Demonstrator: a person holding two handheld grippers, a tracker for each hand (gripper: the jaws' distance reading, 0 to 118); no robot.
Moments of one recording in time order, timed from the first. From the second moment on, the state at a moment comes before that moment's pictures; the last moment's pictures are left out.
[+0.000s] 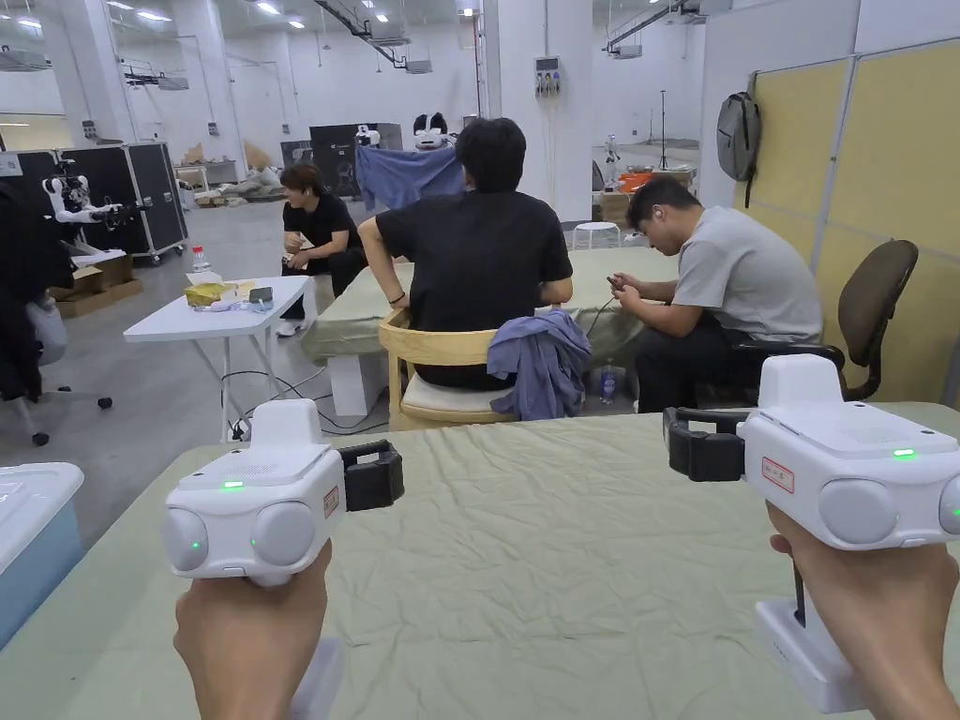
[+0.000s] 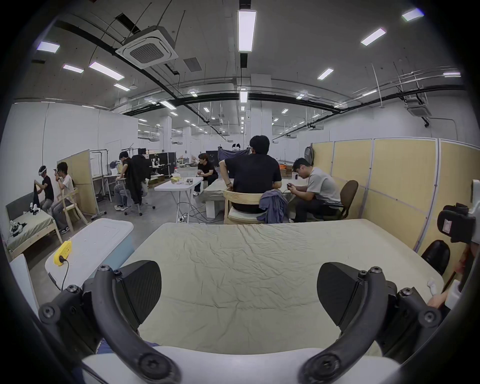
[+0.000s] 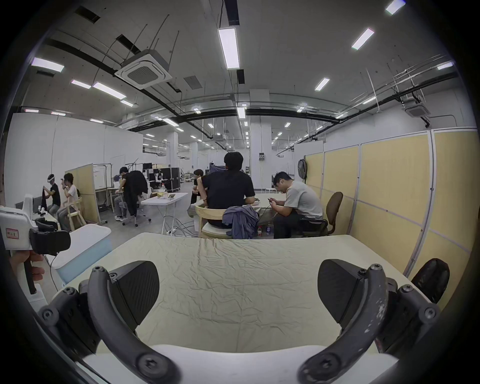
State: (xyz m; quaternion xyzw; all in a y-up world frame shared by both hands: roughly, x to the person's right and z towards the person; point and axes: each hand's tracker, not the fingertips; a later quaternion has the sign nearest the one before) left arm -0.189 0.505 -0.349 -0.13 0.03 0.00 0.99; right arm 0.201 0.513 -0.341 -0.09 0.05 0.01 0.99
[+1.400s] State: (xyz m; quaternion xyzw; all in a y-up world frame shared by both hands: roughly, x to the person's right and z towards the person) left arm -0.177 0.506 -0.318 -0.10 -0.02 0.04 0.99; right arm 0.191 0.508 -0.344 -0.10 0.06 0.01 0.99
